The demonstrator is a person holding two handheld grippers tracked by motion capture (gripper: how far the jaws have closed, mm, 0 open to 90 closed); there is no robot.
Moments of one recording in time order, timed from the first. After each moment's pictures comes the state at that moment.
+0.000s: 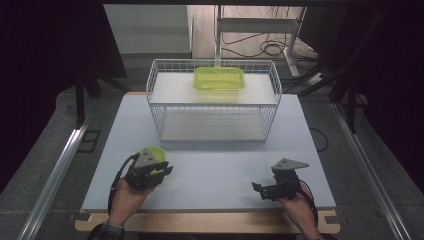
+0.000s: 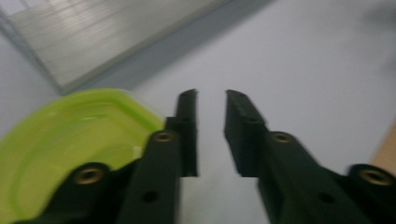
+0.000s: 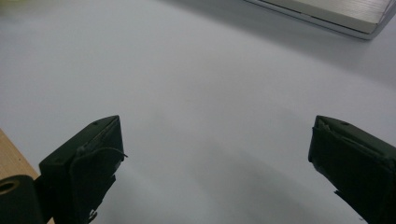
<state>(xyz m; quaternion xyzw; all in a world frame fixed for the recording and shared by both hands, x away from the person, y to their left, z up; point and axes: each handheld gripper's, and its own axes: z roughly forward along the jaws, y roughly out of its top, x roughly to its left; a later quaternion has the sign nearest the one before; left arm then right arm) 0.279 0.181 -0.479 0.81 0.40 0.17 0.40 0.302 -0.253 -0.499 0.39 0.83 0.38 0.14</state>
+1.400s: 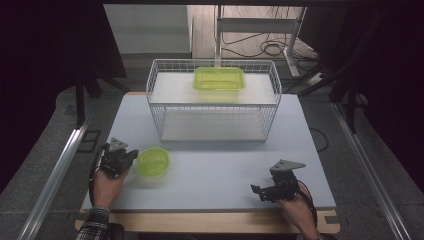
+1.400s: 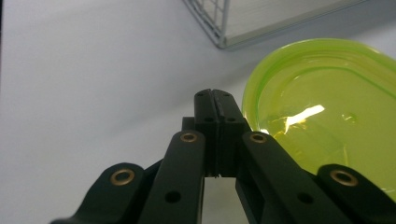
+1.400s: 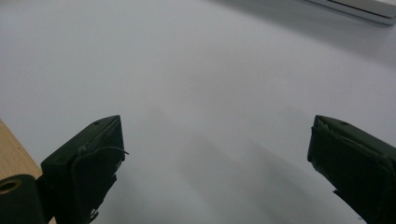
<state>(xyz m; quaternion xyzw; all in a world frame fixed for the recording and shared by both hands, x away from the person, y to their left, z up) 0.310 0.260 -0.508 0.74 0.53 0.22 0.35 0.303 -0.251 -0.506 0.38 0.84 0.37 0.13</state>
